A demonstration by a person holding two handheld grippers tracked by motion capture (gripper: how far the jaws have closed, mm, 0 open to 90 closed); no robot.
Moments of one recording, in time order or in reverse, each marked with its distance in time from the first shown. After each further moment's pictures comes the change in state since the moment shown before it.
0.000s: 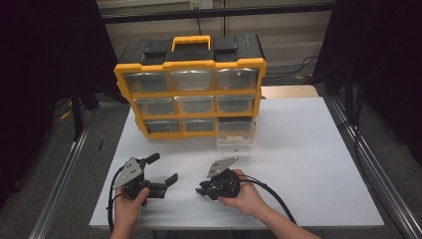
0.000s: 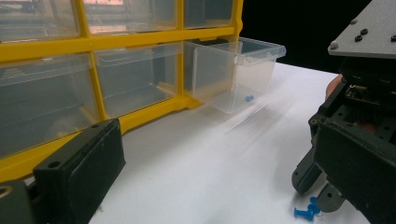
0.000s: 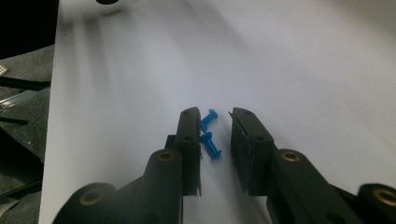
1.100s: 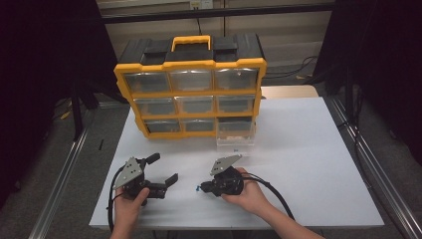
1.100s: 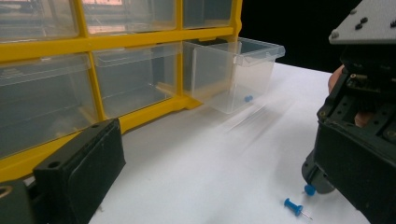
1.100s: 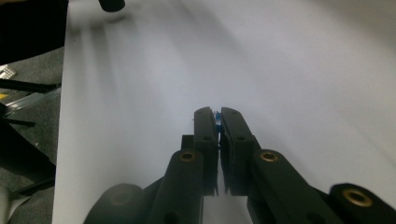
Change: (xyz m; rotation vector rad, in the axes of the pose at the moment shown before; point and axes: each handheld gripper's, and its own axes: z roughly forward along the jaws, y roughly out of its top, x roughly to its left) left arm -0.001 0.000 0.000 0.009 0.023 0.002; right arm -0.005 0.002 -0.011 -0.010 0.021 0.009
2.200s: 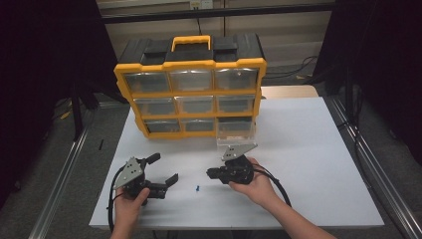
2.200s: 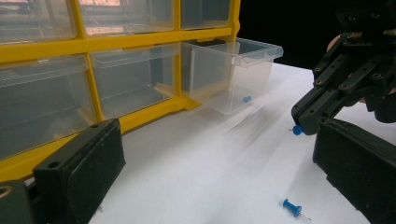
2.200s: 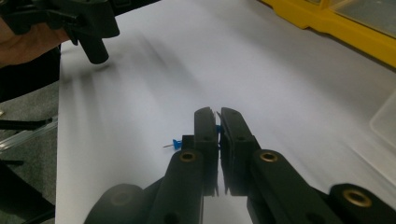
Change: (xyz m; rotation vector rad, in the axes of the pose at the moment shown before) left arm 0.001 0.000 0.001 -0.012 -0.031 0.003; right arm -0.015 0.012 -0.035 -0.107 -0.067 0.073
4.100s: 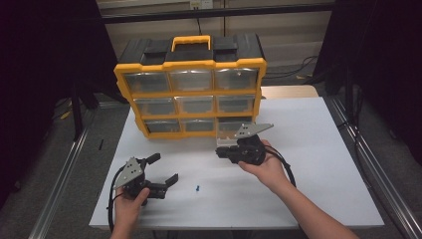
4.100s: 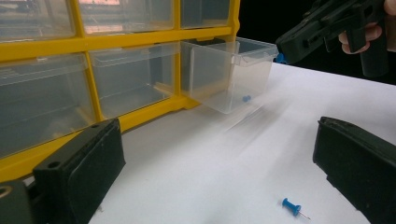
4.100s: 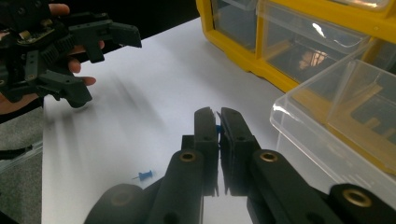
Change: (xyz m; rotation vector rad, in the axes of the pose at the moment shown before) left arm -0.003 0.000 0.000 0.006 0.028 -0.021; right arm -0.027 0.034 -0.039 -0.079 -0.075 0.019
